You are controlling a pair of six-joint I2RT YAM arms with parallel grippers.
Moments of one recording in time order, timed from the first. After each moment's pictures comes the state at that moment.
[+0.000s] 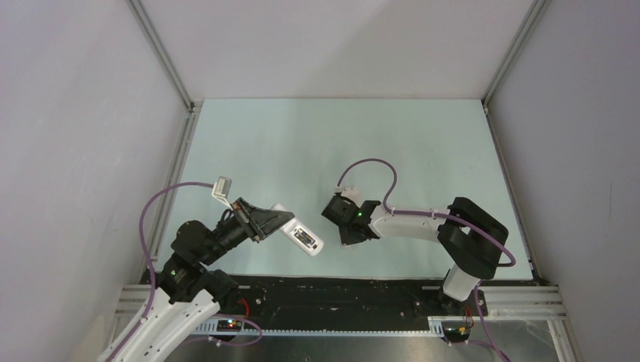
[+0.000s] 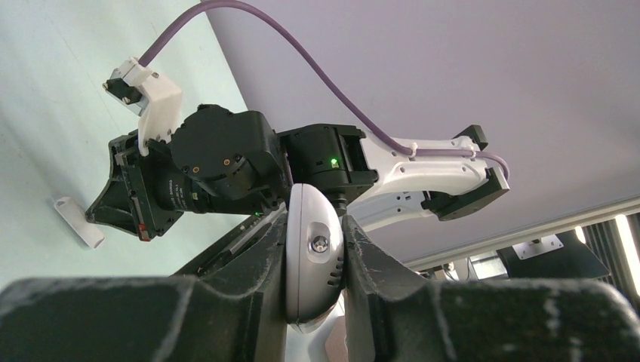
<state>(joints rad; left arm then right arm) -0.64 0.27 0.49 -0.14 0.28 -1.15 1.03 1.68 0.97 -0.51 0.29 0.77</state>
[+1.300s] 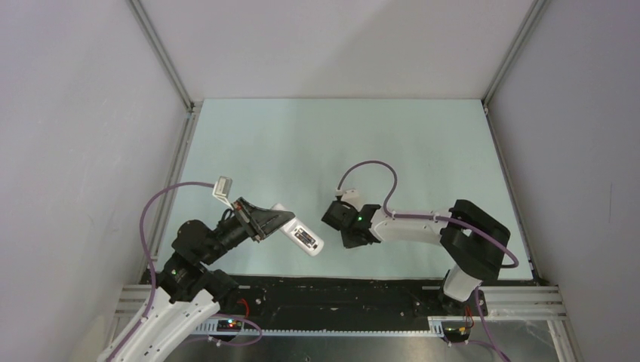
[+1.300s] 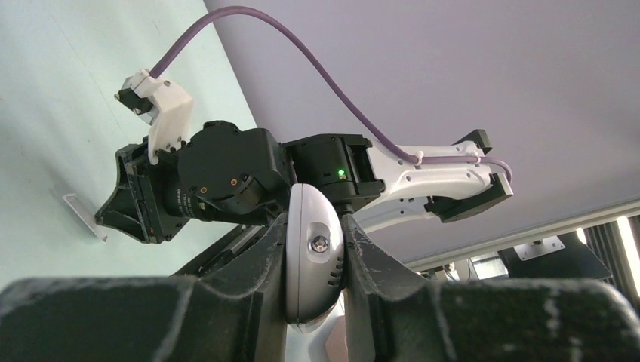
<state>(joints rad) -0.64 0.28 0.49 -0.14 0.28 -1.15 1.07 1.67 0.97 -0.54 0.37 0.78</state>
